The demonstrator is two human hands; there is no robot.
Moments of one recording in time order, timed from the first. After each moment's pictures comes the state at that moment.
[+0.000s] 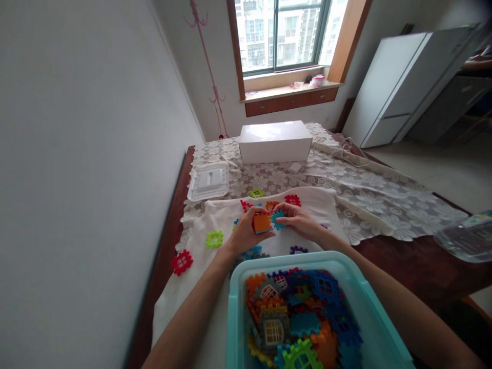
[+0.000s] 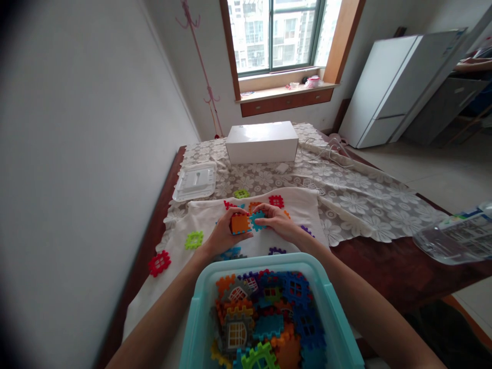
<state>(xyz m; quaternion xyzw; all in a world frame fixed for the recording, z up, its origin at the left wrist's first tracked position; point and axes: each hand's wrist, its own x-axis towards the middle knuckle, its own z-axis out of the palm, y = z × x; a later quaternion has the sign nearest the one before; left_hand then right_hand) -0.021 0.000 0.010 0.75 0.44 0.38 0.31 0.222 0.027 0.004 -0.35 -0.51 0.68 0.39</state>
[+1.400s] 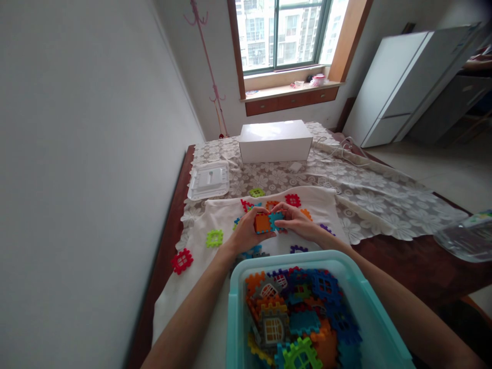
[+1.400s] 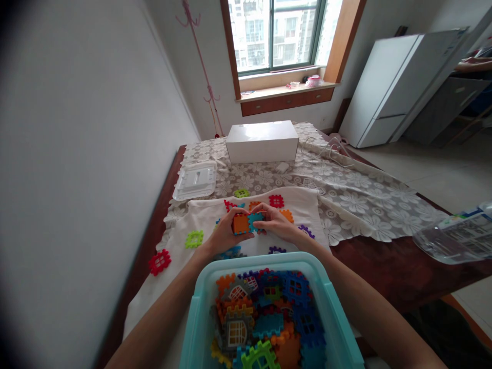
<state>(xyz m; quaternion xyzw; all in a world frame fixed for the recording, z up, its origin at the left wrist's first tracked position) -0.020 -0.001 0.011 0.76 0.45 0.36 0.31 0.221 0.022 0.009 -0.34 -0.58 0.64 0.37</state>
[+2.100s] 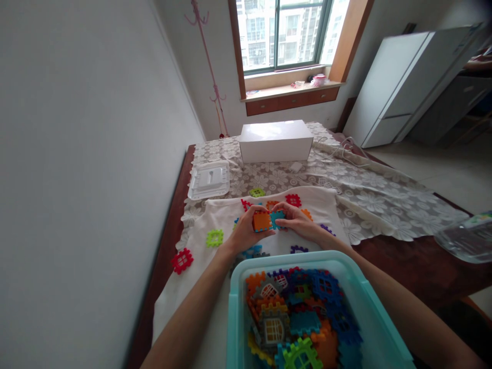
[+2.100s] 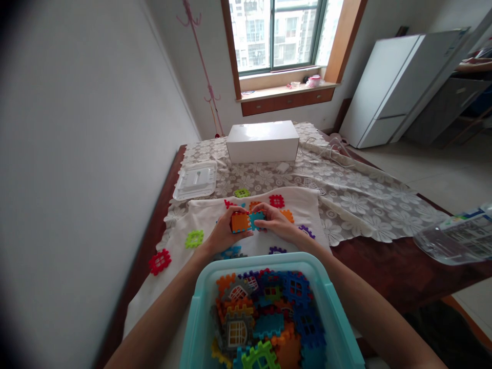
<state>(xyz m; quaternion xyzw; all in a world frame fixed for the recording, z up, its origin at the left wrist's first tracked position) -0.021 0.000 0.010 0.75 0.45 0.37 0.32 0.222 0.025 0.002 -0.34 -0.60 0.61 0.39</state>
